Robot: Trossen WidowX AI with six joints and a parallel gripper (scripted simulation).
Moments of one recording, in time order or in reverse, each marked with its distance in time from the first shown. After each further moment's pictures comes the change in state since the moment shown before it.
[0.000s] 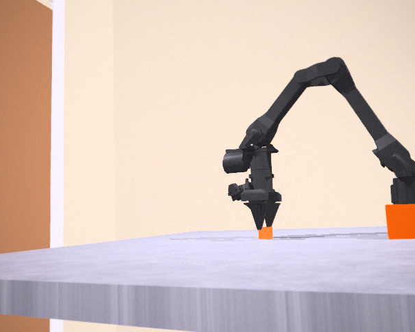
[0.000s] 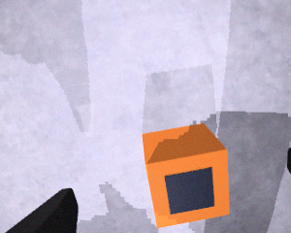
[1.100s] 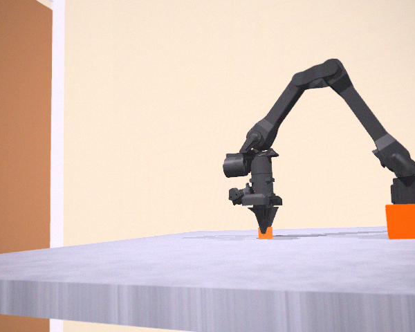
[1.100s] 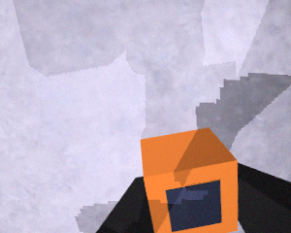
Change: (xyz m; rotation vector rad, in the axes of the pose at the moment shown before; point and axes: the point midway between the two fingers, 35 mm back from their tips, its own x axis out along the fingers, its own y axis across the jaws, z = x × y) arm 0.011 0.000 -0.002 0.000 0.006 0.000
